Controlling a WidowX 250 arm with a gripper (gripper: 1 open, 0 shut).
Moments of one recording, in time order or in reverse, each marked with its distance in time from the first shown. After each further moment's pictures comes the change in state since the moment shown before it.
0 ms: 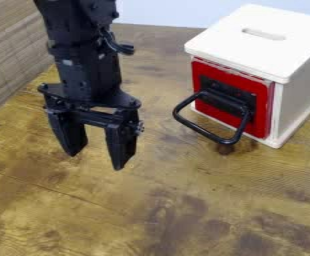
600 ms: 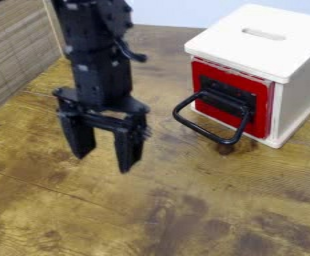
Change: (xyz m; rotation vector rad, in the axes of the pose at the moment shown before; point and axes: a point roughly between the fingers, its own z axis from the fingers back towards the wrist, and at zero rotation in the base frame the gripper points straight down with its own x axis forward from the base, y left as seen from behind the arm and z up) arm 0.008 0.005 -0.007 0.002 0.052 -0.039
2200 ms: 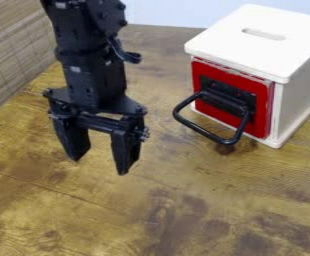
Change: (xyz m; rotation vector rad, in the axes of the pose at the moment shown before) arm -0.004 -0.001 -0.001 0.016 -0.041 0.084
